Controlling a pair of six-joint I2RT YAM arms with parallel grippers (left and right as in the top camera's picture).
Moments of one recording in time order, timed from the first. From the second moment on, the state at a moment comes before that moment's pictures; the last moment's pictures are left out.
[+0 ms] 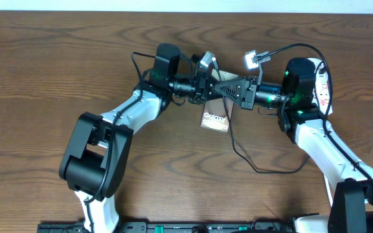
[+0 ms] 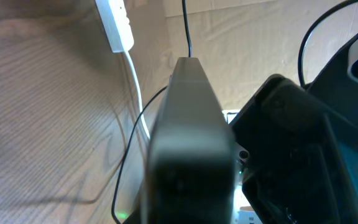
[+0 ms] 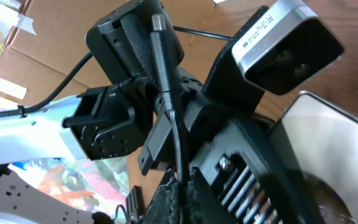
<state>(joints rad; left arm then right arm) -0.40 1.96 1.19 0.32 1.26 -0.96 0.16 1.54 0.86 0.34 -1.14 0.59</state>
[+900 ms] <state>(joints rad) -0.44 1.96 1.19 0.31 1.30 -0.96 0.16 1.54 0.86 0.35 -1.03 0.58</state>
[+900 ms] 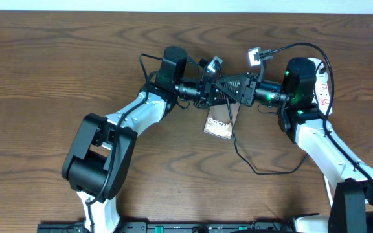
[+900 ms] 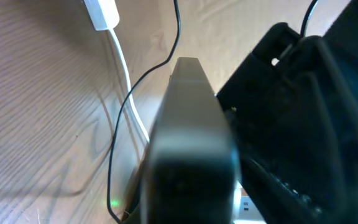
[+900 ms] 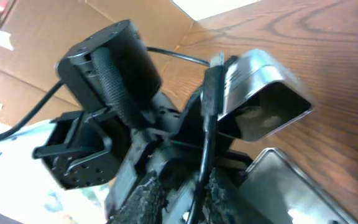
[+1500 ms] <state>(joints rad) -0.44 1.96 1.19 0.32 1.31 -0.96 0.16 1.54 0.86 0.38 -0.95 0.56</state>
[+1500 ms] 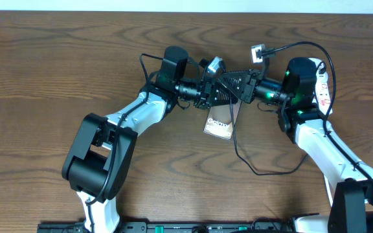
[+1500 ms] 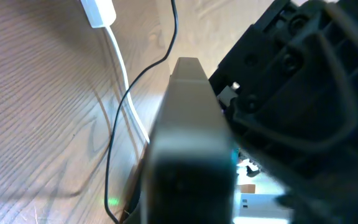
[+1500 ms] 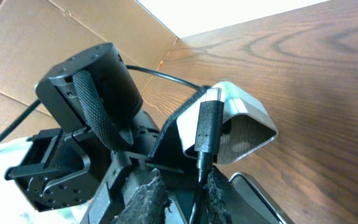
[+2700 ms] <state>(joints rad) -0.44 1.96 1.19 0.32 1.31 -0.95 0.16 1.54 0.86 0.43 -0.79 0.49</state>
